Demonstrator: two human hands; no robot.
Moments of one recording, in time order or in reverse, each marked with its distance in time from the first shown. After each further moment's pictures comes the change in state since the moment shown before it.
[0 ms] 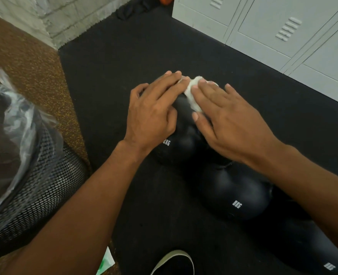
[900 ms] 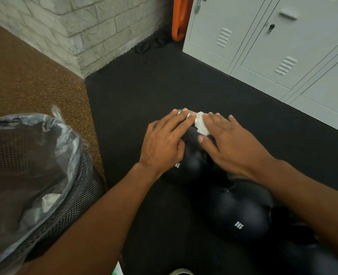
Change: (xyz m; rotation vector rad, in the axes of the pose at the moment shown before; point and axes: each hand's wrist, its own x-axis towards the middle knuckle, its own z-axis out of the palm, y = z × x) left_hand -0.003 0.002 -0.017 0.030 -0.129 -0.030; right_hand 0.018 -0.002 -0.025 0.061 -0.150 0.072
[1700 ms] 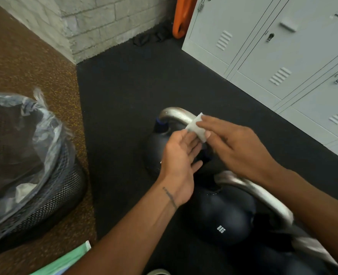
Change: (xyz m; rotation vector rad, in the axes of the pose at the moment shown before) left_hand 0.018 0.109 -0.038 -1.785 -0.057 -1.320; right_hand -0.012 0.015 -0.020 0.389 0.175 -0.071
